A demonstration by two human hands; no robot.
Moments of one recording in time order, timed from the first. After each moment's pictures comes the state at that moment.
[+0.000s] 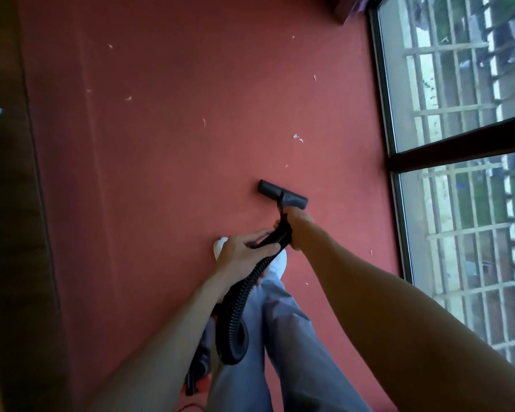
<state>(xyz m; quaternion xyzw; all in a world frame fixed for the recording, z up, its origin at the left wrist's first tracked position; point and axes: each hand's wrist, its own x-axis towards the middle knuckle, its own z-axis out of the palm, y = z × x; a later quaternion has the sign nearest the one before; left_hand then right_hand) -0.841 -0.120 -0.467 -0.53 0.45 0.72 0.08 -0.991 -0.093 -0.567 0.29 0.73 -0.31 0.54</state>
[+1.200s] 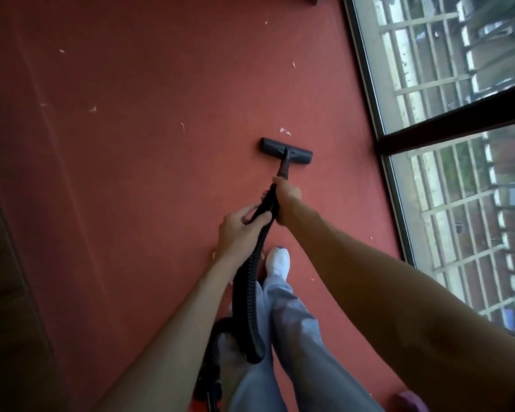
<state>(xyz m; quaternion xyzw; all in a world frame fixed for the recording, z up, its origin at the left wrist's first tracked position) -0.858 -0.191 -0.520 -0.54 0.47 0.70 0.02 -0.991 -0.175 -0.601 0.32 0.71 -0.43 0.46</state>
